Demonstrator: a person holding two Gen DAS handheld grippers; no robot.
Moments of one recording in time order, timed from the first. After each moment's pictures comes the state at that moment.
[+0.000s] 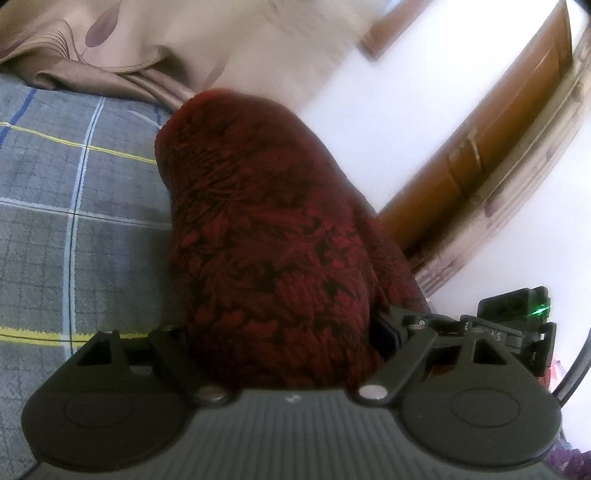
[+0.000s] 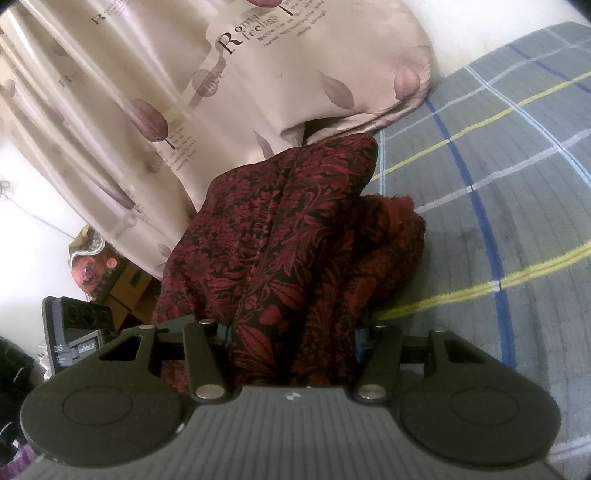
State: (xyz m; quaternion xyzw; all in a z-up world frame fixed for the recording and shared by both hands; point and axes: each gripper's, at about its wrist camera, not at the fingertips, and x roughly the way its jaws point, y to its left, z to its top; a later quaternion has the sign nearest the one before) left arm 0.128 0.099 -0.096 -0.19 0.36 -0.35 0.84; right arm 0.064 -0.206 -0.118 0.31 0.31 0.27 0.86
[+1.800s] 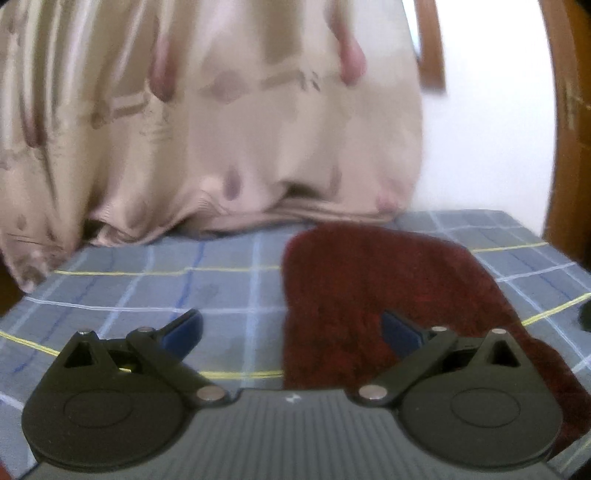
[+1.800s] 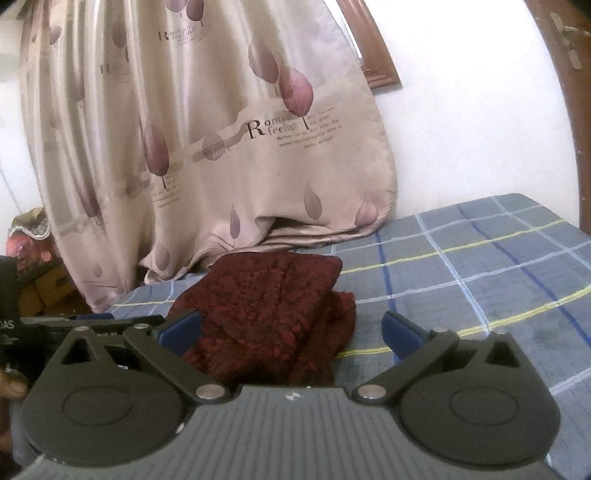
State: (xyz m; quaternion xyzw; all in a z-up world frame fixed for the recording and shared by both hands) left arm 0.005 0.046 -0.032 0.04 0.22 -0.01 0.98; right arm -0.052 -0.202 -0.066 0.15 0.16 0.14 0.97
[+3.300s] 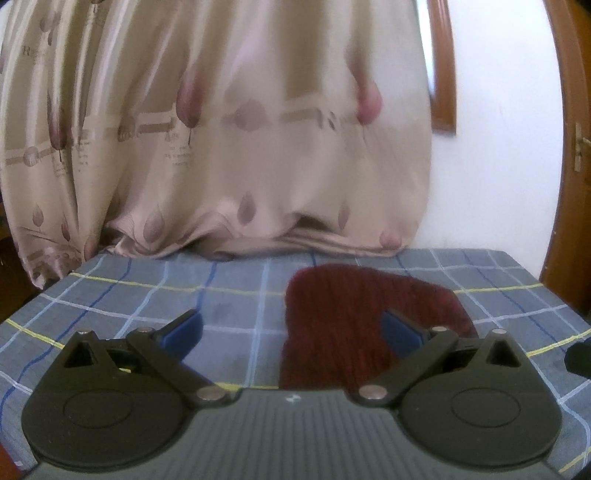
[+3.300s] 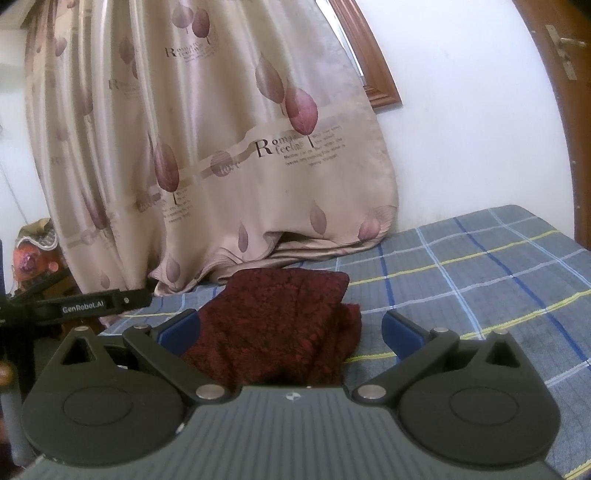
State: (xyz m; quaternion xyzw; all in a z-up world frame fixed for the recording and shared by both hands) left arm -0.025 0.049 -0.002 -0.01 0.19 -0.01 0.98; right arm -0.085 -0.198 -0.046 0.16 0.14 0.13 0.97
